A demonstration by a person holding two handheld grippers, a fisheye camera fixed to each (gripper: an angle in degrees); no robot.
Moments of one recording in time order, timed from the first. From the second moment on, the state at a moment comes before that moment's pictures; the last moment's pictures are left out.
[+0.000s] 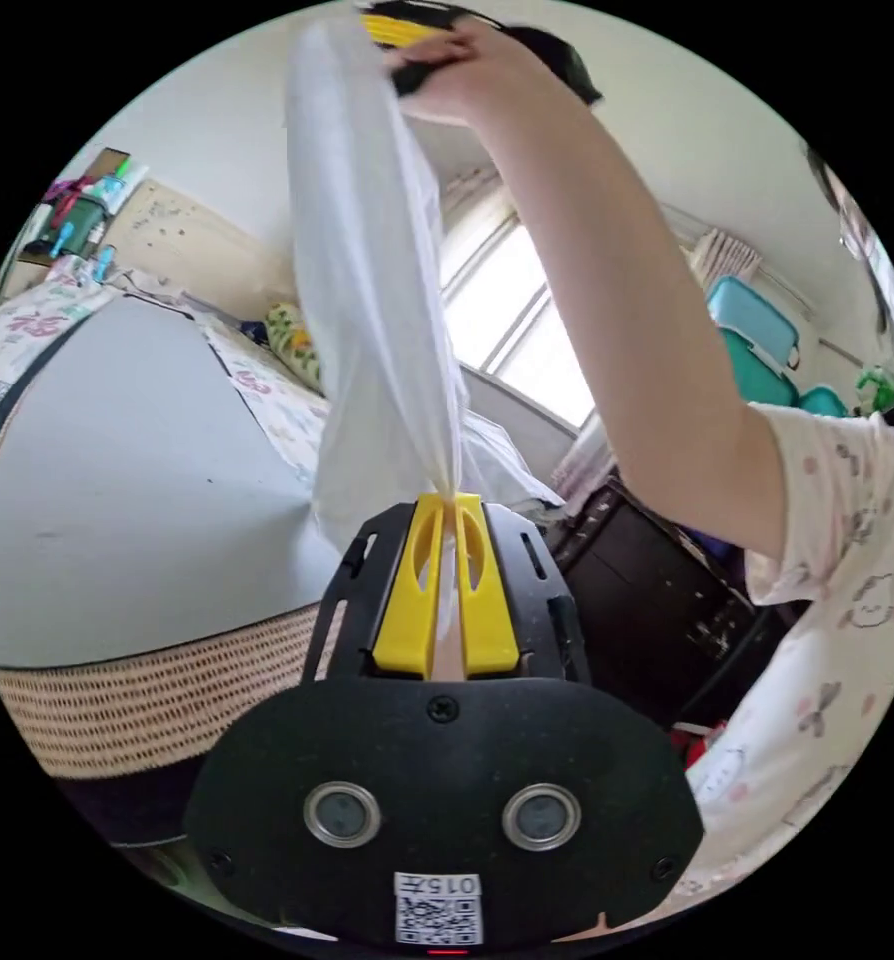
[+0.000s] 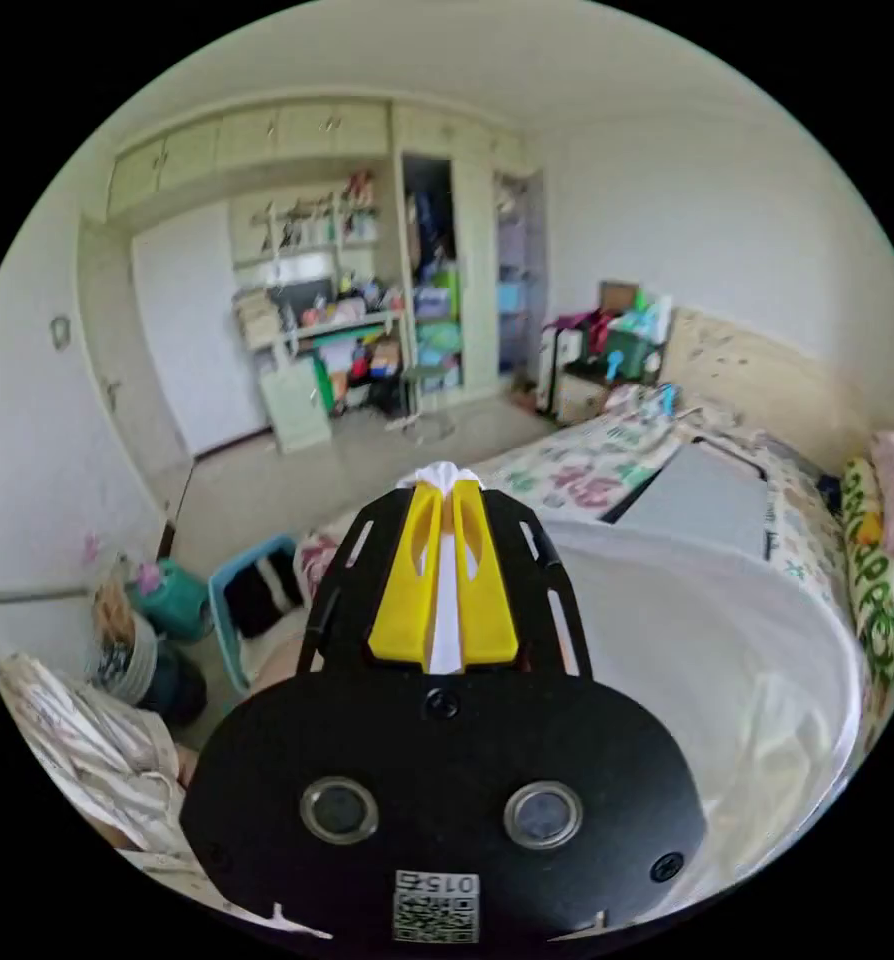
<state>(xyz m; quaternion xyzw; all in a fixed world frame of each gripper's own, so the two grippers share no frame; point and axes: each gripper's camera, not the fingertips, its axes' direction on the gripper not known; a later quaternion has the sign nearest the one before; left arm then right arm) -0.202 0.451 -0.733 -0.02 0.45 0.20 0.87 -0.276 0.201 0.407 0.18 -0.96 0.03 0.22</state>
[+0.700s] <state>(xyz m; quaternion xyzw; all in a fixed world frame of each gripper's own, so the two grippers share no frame) -0.234 0.429 -0.596 -0.22 0.41 0.40 0.79 -0.346 0.331 0.428 0.08 -0.99 -0.04 0.10</state>
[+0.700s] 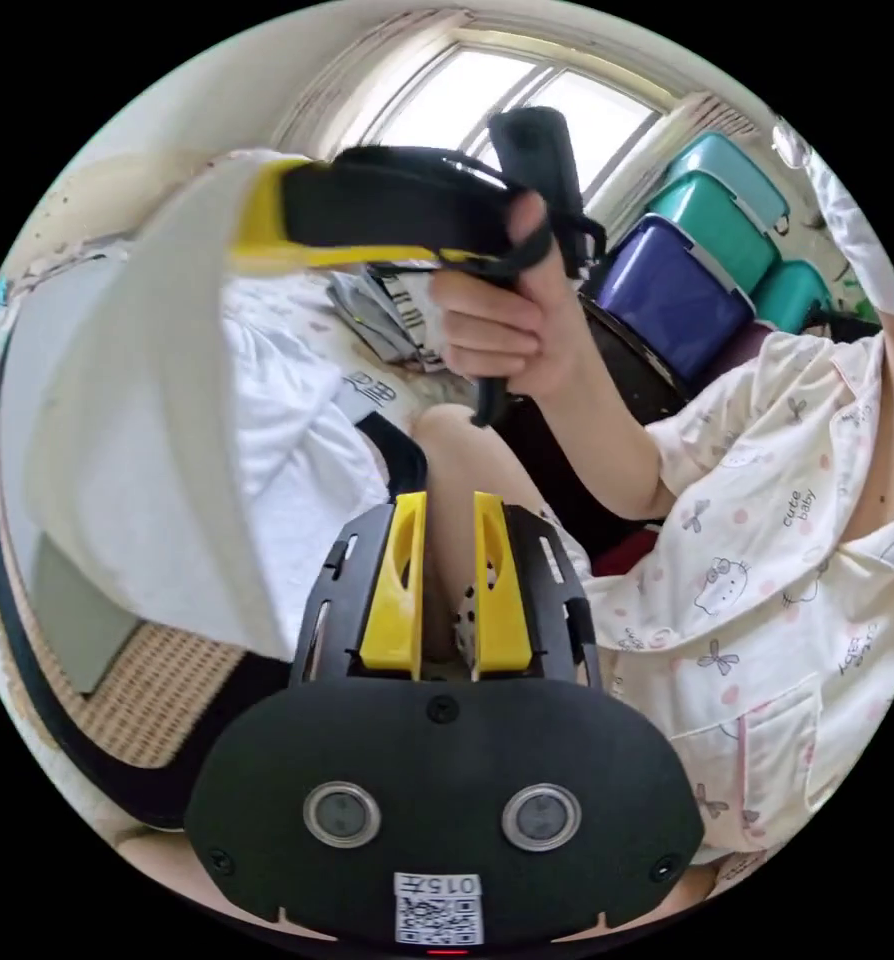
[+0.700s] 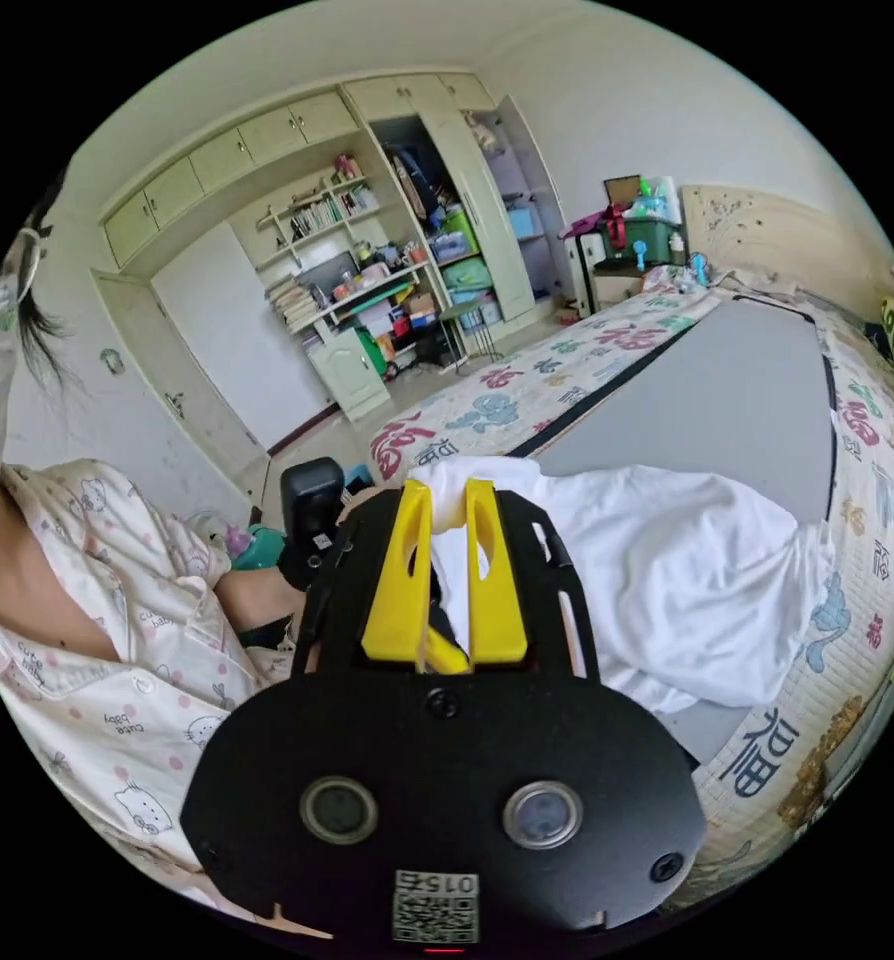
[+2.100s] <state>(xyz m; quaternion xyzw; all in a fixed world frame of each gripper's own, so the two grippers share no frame) -0.308 0.378 -0.529 0.15 0.19 0.12 0.96 -0.489 0.222 0.502 -0.15 -0.95 0.12 0.24</state>
